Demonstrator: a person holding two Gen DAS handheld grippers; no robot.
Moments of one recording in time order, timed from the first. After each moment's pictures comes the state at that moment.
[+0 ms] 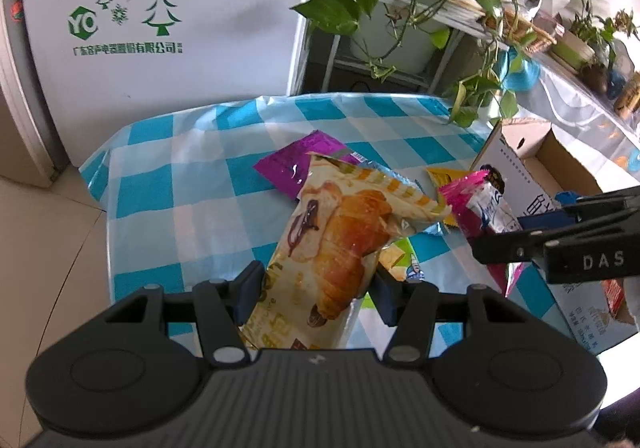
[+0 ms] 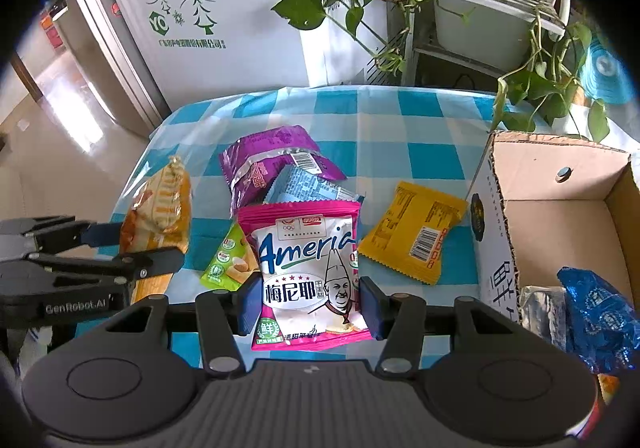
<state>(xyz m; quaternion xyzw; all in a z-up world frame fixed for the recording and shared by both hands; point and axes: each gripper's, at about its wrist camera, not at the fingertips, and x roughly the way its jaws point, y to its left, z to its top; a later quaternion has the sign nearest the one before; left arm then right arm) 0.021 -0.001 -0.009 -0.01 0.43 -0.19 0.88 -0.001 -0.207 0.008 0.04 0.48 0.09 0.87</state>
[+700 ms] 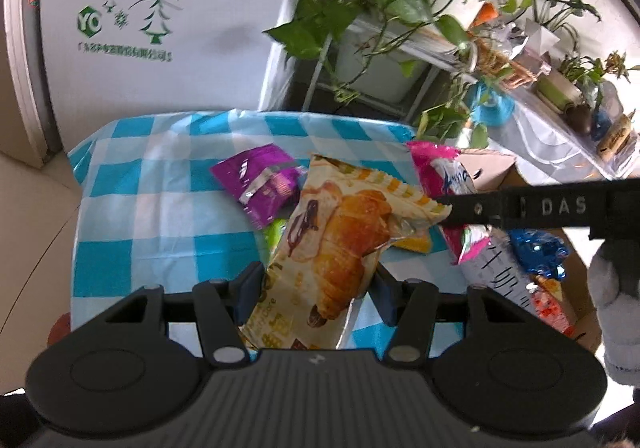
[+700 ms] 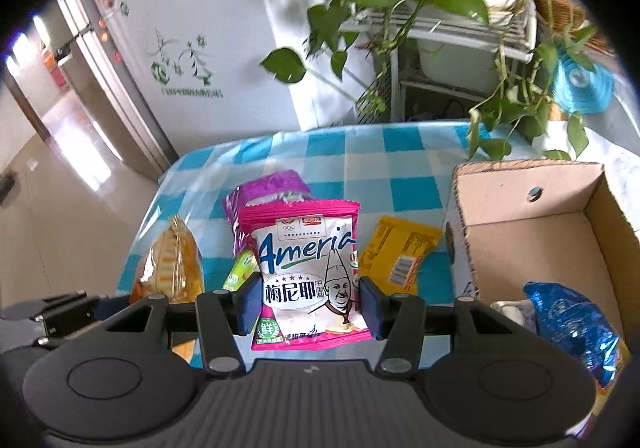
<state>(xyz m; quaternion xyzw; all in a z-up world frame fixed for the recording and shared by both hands) -0.017 -0.034 0.015 -0.06 0.41 -0.19 0.89 -0.015 -0.235 0.037 0.08 0.43 0.09 0.90</state>
